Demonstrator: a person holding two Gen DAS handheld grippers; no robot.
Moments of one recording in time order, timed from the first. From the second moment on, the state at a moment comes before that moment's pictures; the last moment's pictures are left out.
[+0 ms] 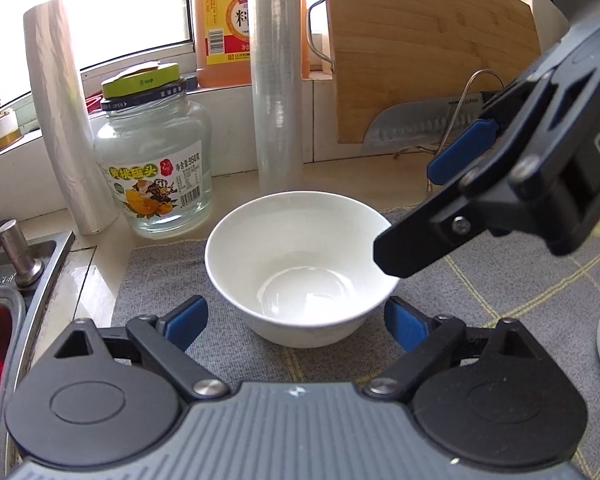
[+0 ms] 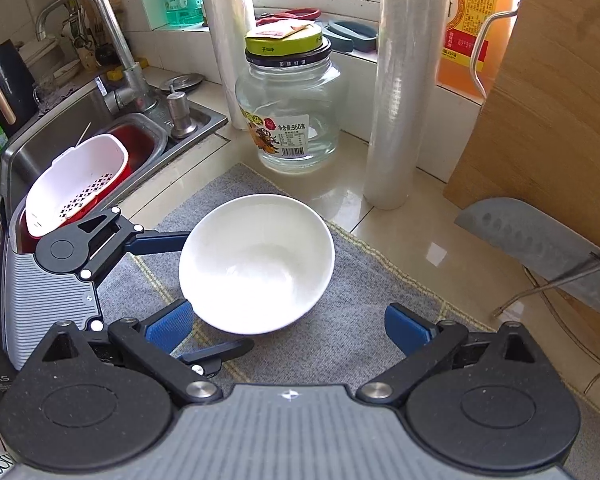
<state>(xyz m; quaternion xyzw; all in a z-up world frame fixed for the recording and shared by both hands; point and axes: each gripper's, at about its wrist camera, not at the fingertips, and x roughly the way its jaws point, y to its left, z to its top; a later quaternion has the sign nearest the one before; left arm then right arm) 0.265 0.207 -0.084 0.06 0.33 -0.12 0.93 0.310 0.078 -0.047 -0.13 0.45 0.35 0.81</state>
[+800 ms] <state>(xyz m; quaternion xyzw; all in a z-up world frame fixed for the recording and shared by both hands) 0.271 0.213 -0.084 0.05 0.33 -0.16 0.93 0.346 0.113 -0.072 -0.13 0.47 0.37 0.79</state>
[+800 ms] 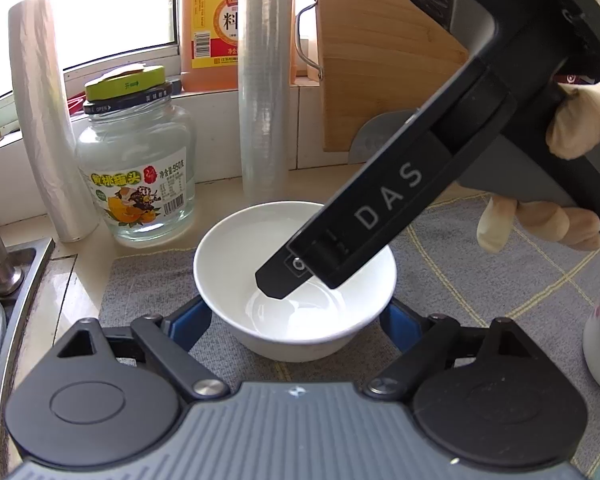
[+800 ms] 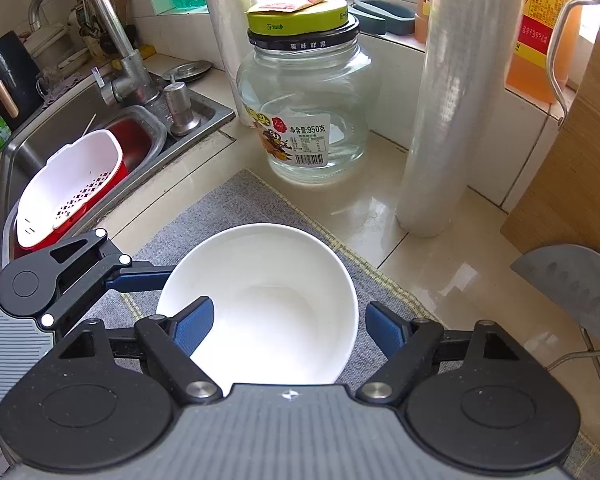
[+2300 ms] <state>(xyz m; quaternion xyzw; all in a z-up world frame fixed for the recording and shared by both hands) 0.206 0.179 -0.023 0.07 0.34 -0.20 0.91 0.270 0.060 -0.013 -0.09 0.45 0.39 0.80</state>
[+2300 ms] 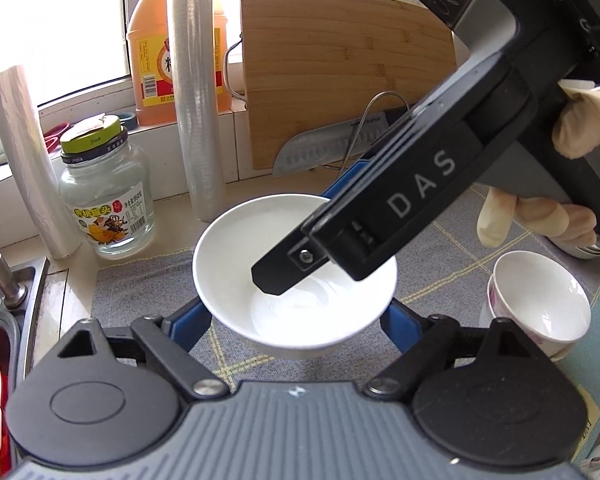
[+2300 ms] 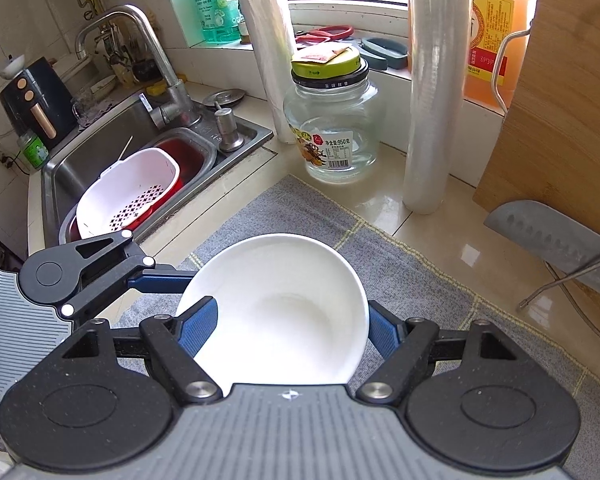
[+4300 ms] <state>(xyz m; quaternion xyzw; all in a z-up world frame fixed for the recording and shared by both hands) 0.143 0.039 -0.021 0.11 0.35 -0.36 0.86 0.156 -0.111 -0.001 -0.04 0.46 0.24 0.86</state>
